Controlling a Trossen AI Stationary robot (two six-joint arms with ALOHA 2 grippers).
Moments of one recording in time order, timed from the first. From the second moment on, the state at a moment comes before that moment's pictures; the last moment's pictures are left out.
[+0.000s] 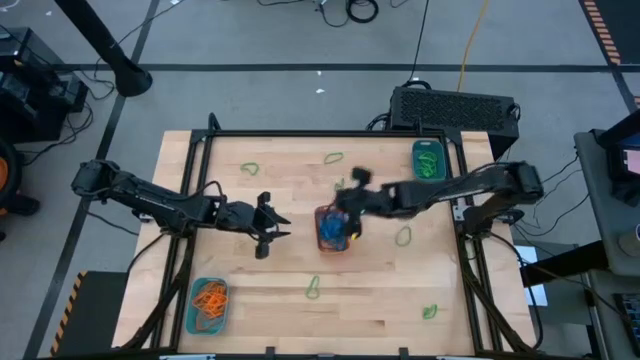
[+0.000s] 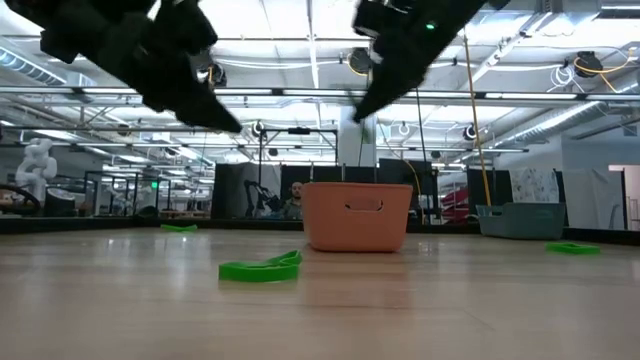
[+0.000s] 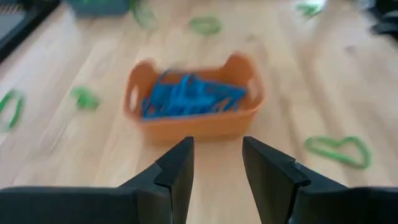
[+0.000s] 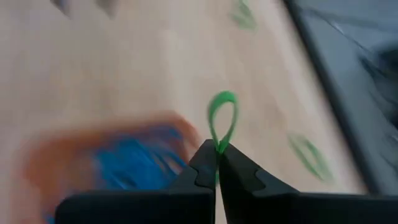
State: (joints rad) left arm -0.17 1.17 0.50 0.16 -0.14 -0.06; right arm 0.07 1.61 1.15 -0.32 0.38 0.01
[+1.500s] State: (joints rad) left arm -0.14 0.84 0.50 -0.47 -0.84 -0.40; right arm -0.88 1.58 0.96 -0.87 0.34 0.06
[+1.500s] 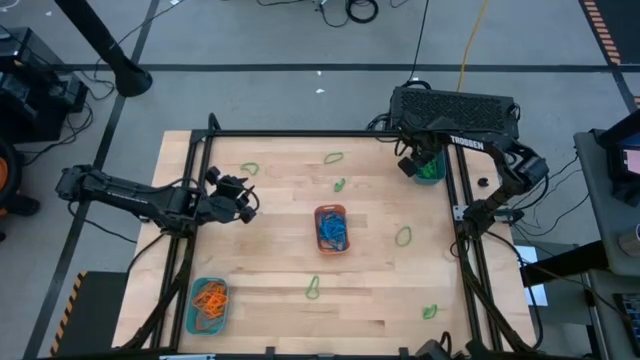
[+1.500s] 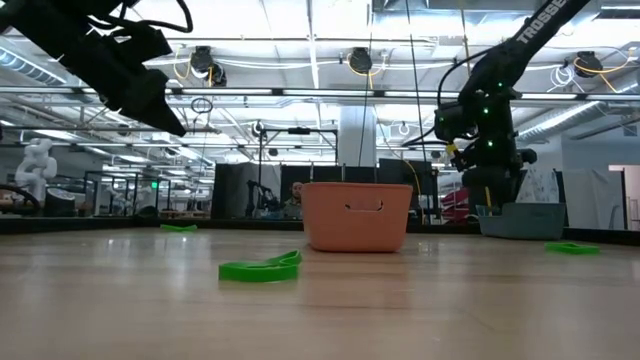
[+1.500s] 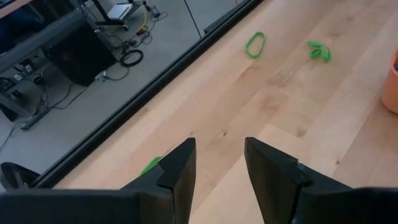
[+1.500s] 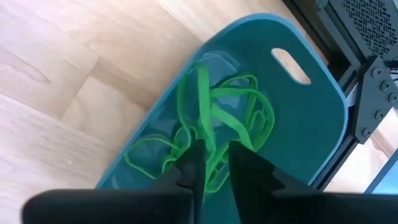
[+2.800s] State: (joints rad) left arm -0.14 0.84 0.50 -0.47 -0.84 -0.41; right arm -0.35 1.87 1.17 -0.32 -0.08 -0.32
